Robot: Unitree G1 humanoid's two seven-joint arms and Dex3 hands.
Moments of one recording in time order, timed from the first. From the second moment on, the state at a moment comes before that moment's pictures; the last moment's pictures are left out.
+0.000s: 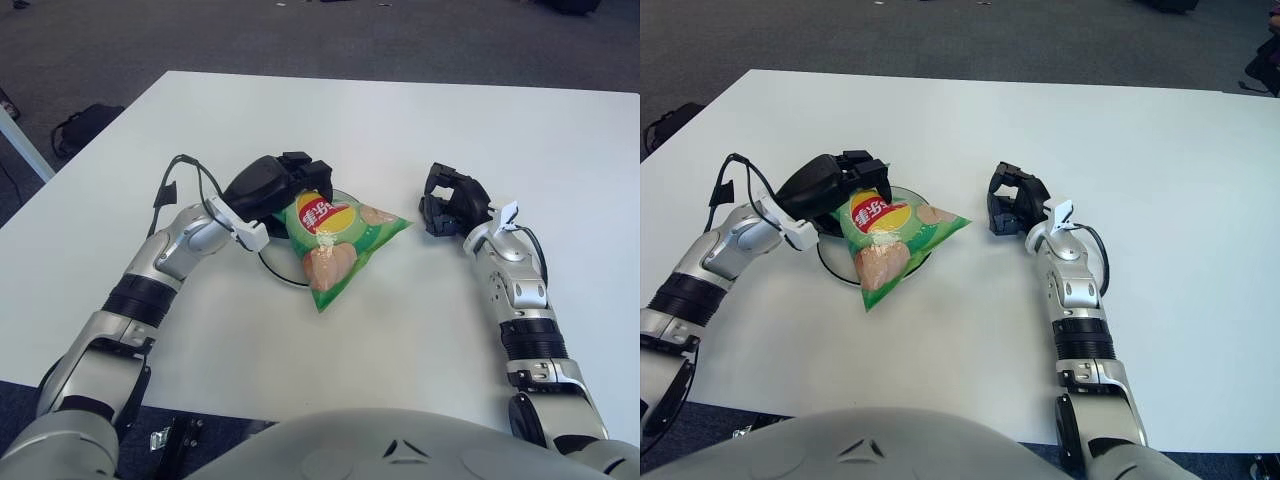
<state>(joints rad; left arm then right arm) -0.42 0.55 -0.27 0.26 0.57 -0.83 0.00 -0.25 -0.20 -0.04 0.19 0.17 0.15 0.24</state>
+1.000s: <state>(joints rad) -0.51 0.76 -0.35 0.17 0.48 -0.81 -0.49 -0.24 -0.21 -0.04 0.17 0.17 0.16 0.24</state>
